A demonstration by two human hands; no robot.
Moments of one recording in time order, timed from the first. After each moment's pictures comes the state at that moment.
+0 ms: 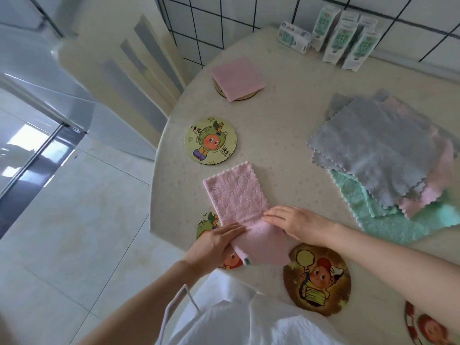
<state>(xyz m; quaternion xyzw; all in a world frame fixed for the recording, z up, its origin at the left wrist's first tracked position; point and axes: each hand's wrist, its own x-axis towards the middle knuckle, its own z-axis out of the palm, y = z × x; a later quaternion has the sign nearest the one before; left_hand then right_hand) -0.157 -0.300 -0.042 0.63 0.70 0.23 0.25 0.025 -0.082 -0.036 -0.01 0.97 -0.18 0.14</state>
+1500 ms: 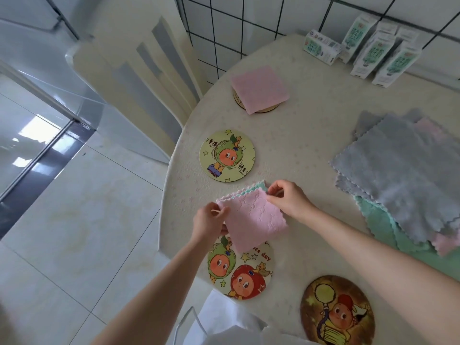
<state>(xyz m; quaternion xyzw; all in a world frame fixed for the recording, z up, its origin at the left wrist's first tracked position) -0.226 -0.230 -0.032 0.04 0.80 0.40 0.43 -0.107 -0.053 -0.028 0.44 0.76 -0.49 0.05</state>
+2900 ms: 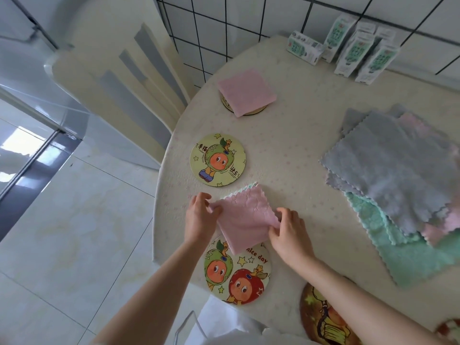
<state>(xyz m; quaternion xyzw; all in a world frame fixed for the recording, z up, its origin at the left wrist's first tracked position) -0.241 -0.219 -0.042 0.21 0.89 0.31 0.26 -0.051 -0.122 -0.045 0.50 0.83 -0.26 0.04</state>
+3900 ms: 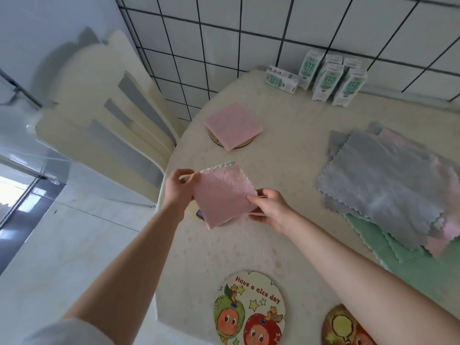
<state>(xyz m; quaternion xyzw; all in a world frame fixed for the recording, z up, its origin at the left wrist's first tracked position) -0.373 -0.120 -0.004 0.09 0.77 0.51 0.37 -0.176 -0.036 -0.005 0.56 0.44 -0.70 -0.08</state>
